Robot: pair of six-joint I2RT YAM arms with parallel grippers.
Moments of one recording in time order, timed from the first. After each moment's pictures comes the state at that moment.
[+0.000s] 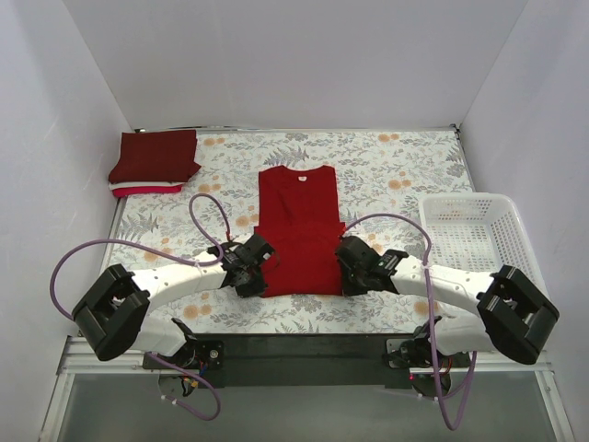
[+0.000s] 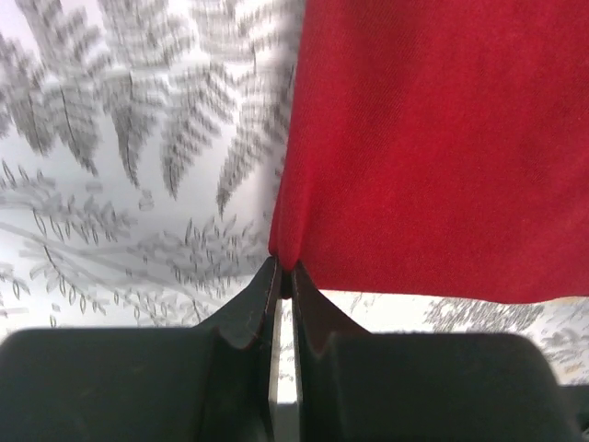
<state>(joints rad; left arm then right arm) -0.81 1.36 0.68 -0.57 -0.15 -1.04 0.89 1.30 0.61 -0.44 0.10 0.68</state>
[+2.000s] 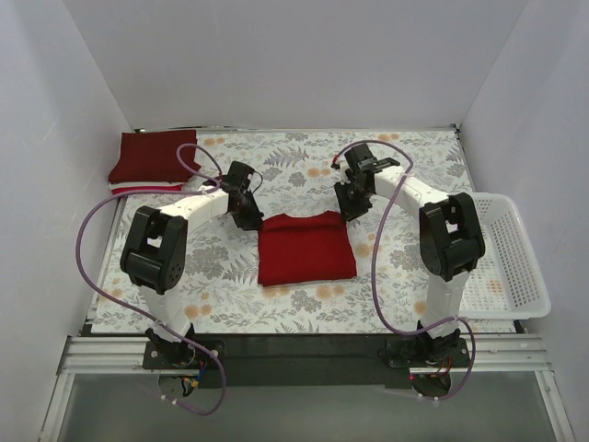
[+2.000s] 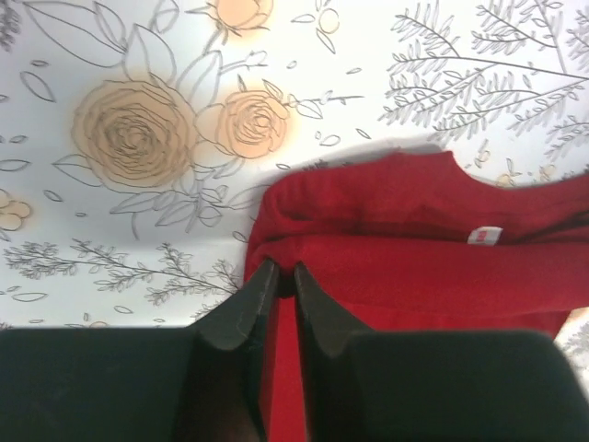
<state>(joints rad) -0.38 1.83 1.22 -0.52 0.06 -0.76 0.42 1.92 1.46 -0.74 -0.19 0.05</state>
